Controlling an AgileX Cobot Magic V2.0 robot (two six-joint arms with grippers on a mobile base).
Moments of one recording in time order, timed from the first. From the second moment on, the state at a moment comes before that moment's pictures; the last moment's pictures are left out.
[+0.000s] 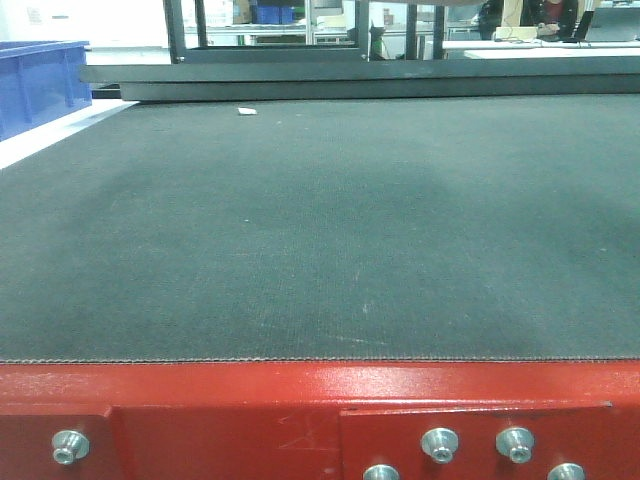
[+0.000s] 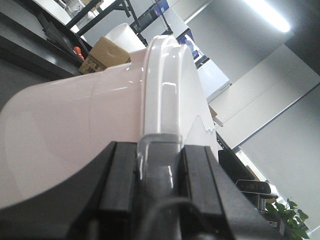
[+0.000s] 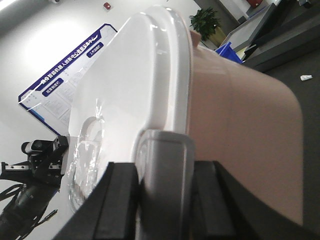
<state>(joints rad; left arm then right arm) 0.03 1.54 -1.41 -1.76 1.06 0.88 -0.22 1.31 -1.10 1.77 1.03 -0.98</state>
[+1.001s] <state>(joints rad) 0.03 1.54 -1.41 -1.76 1.05 0.88 -0.22 1.31 -1.10 1.77 1.03 -0.98</state>
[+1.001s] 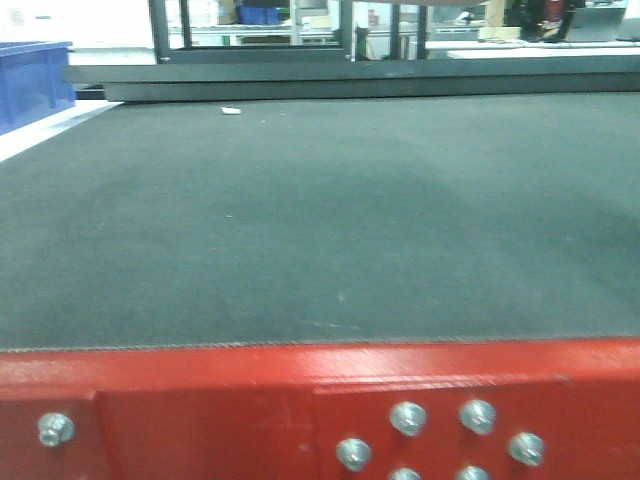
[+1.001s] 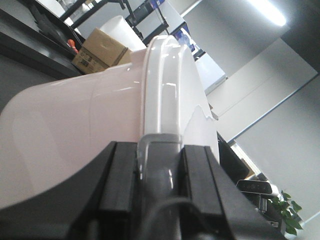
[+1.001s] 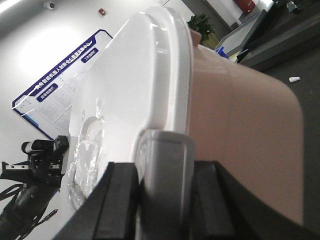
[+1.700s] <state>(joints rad) 0.03 1.54 -1.41 -1.76 1.05 0.88 -0.22 1.31 -1.10 1.76 1.03 -0.98</state>
